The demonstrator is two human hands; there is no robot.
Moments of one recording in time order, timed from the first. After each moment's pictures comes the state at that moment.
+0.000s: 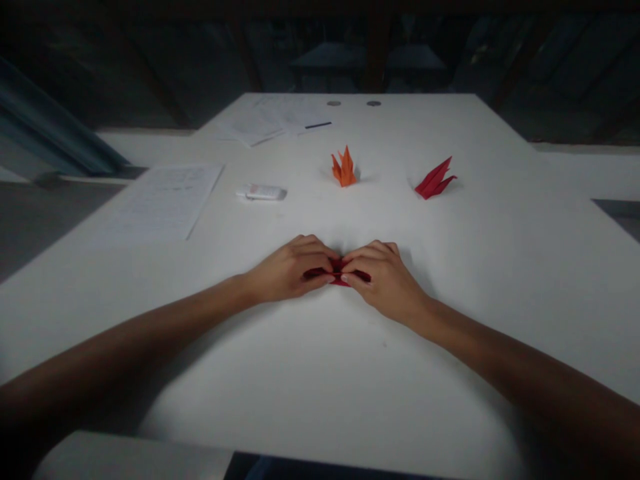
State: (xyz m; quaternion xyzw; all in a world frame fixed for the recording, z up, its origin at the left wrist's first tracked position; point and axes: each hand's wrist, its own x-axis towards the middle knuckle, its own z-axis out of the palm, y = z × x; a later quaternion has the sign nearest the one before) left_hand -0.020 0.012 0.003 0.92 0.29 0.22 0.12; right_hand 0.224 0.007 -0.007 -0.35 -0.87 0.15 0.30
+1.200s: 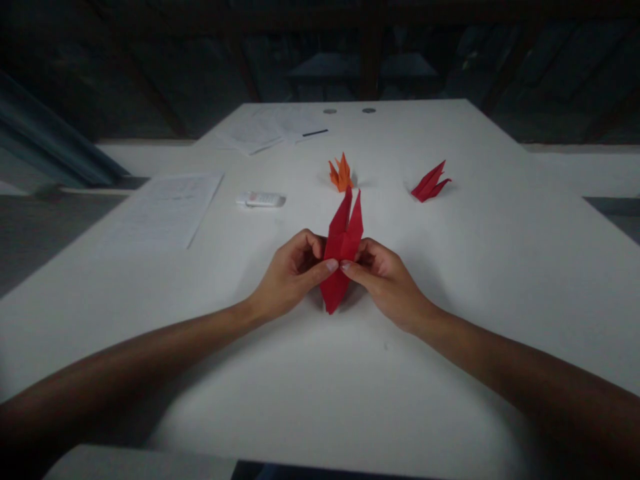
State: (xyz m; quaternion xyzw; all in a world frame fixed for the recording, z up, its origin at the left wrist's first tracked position) left_hand 0.018 -0.011 0.014 0.61 0.33 0.50 0.51; right_hand 0.204 -0.006 0.009 -0.32 -0.55 0.63 0.45
